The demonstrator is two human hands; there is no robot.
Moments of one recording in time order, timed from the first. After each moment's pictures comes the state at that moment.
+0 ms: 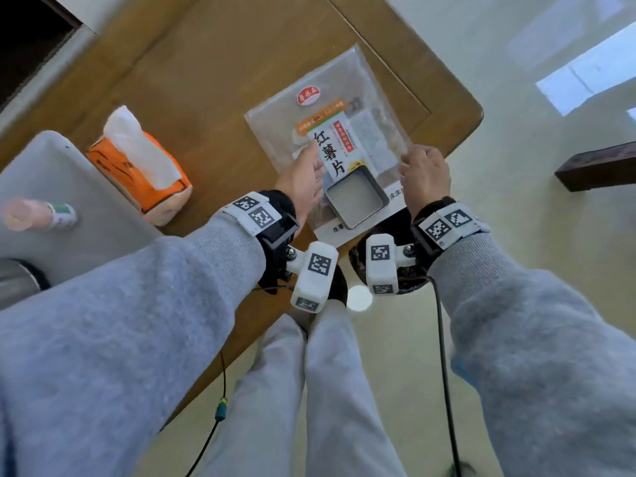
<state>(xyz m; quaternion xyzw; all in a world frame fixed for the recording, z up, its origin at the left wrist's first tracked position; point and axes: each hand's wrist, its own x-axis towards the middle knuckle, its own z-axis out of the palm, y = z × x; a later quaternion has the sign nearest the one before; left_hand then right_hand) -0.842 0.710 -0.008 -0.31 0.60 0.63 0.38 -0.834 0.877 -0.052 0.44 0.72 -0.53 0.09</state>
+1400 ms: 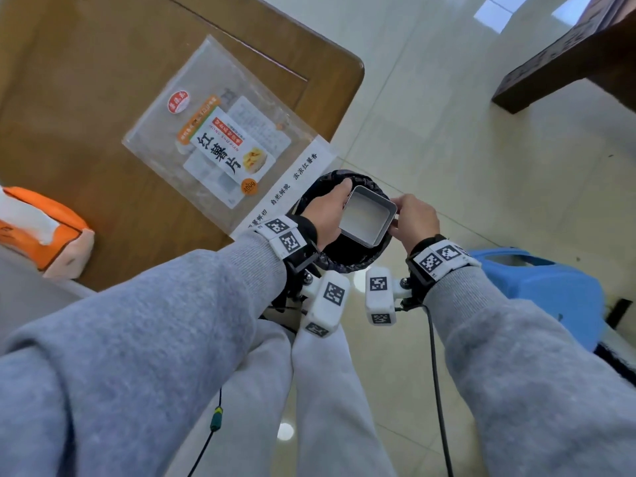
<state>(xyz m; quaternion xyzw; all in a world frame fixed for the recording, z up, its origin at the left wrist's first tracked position) -0.834 0.579 -0.060 -0.39 0.55 0.62 0.40 -0.842 0.746 -0.131 0.40 0.73 -0.47 0.30</state>
